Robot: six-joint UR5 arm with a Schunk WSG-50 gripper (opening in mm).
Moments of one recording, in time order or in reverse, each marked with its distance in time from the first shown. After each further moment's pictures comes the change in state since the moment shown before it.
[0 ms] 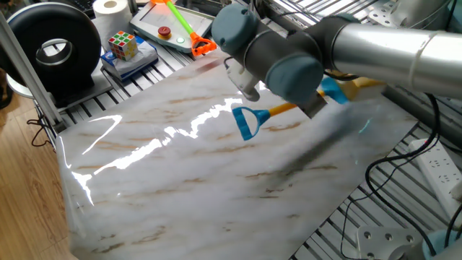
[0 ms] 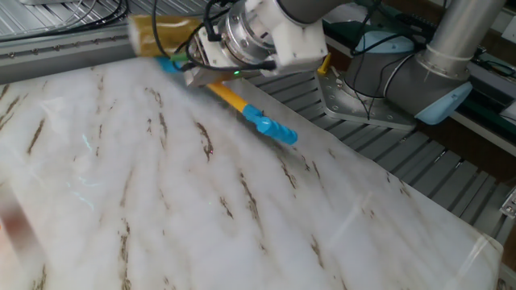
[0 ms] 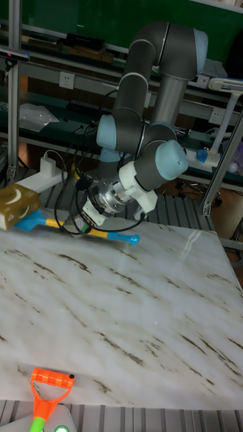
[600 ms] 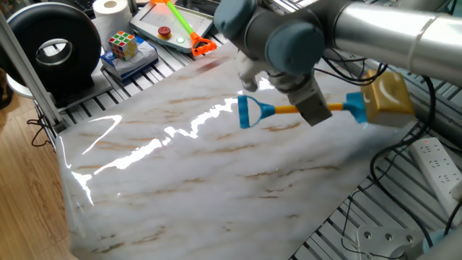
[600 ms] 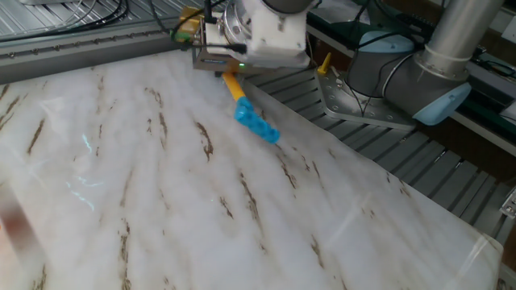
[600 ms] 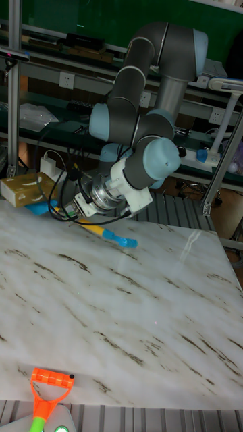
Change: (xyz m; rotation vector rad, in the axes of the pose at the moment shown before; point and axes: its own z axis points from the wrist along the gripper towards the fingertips) arm 0.002 0.037 -0.004 -0.193 -0.027 0.299
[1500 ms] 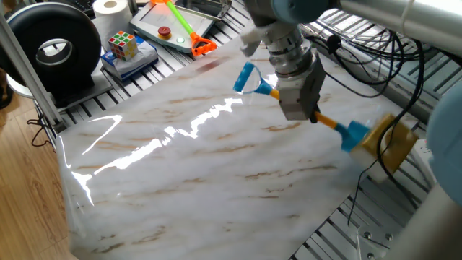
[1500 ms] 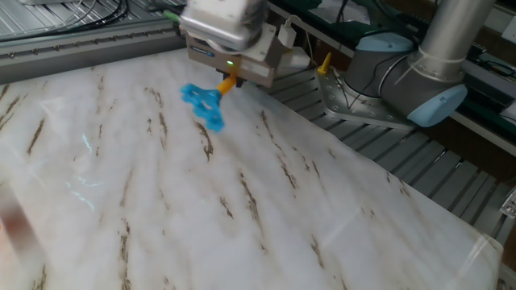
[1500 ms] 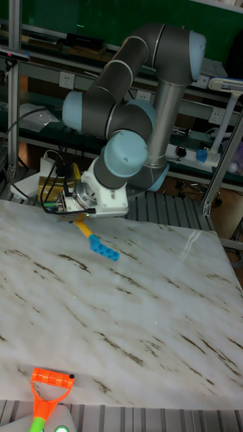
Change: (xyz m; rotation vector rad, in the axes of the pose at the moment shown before) arm -0.029 0.024 -0.005 -0.360 -0.118 0.527
